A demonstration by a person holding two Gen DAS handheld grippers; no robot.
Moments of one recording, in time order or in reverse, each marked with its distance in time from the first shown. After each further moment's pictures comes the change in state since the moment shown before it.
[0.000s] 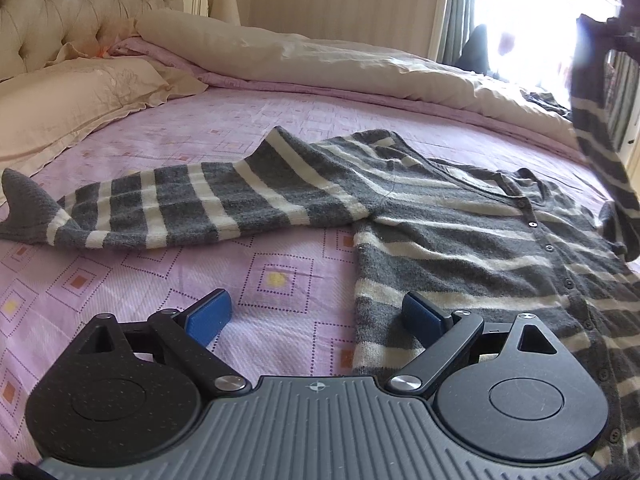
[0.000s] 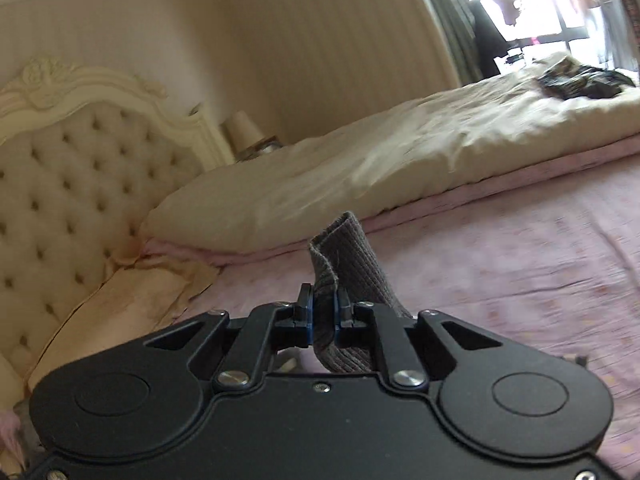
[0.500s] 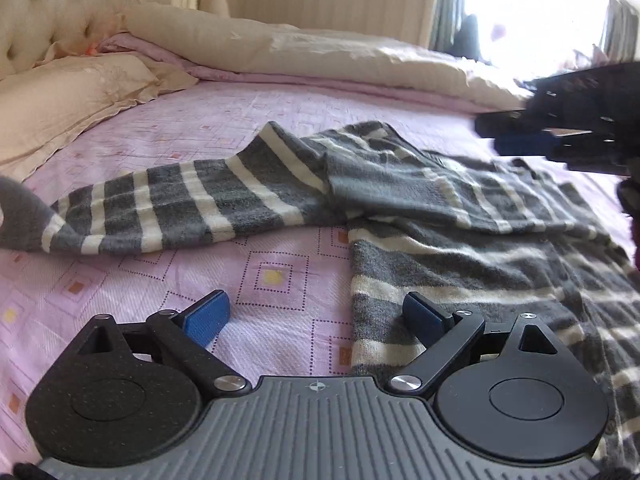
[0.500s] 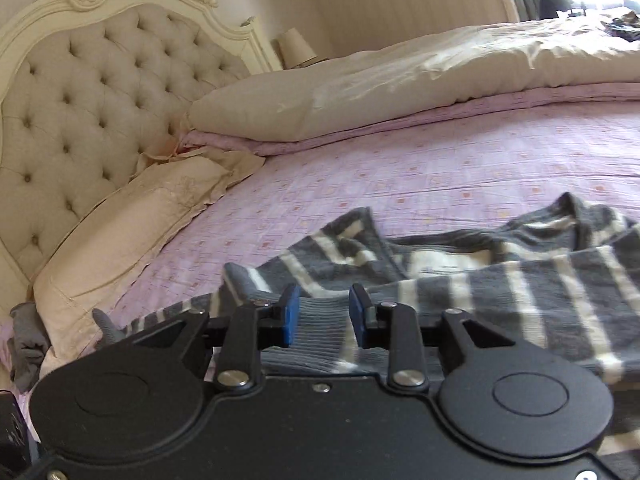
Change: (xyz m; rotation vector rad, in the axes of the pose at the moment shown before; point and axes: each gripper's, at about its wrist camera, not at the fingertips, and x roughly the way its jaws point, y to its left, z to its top) left arm 0.000 -0.004 0.010 0.051 0.058 -0.018; right arm 0.047 0.022 -0.120 -0.090 0.140 0.065
